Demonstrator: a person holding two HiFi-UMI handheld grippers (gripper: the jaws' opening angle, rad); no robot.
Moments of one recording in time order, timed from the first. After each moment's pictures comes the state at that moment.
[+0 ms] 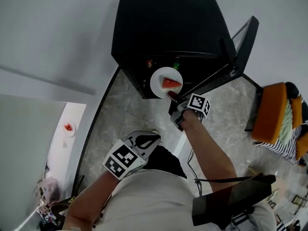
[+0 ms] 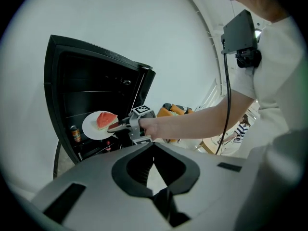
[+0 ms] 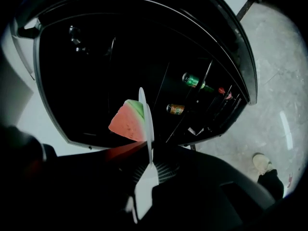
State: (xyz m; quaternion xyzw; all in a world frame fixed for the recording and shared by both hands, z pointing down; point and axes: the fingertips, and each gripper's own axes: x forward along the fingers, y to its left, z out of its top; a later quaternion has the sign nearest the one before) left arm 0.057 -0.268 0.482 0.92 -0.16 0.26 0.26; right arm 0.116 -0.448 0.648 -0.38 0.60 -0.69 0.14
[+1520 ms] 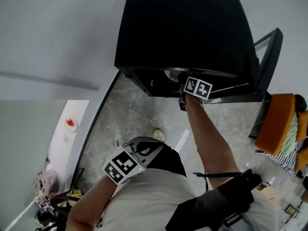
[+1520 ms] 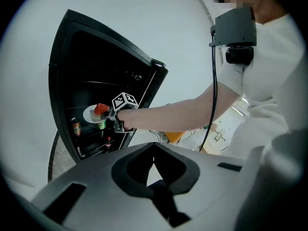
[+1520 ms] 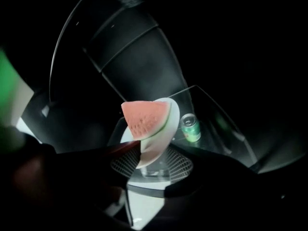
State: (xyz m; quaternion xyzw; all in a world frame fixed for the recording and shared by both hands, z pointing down) left arm 0.047 -0.301 0.508 0.91 -0.15 0.25 0.30; right arm 0.149 -0.586 0.723 -0.53 0.69 -0.47 -0.12
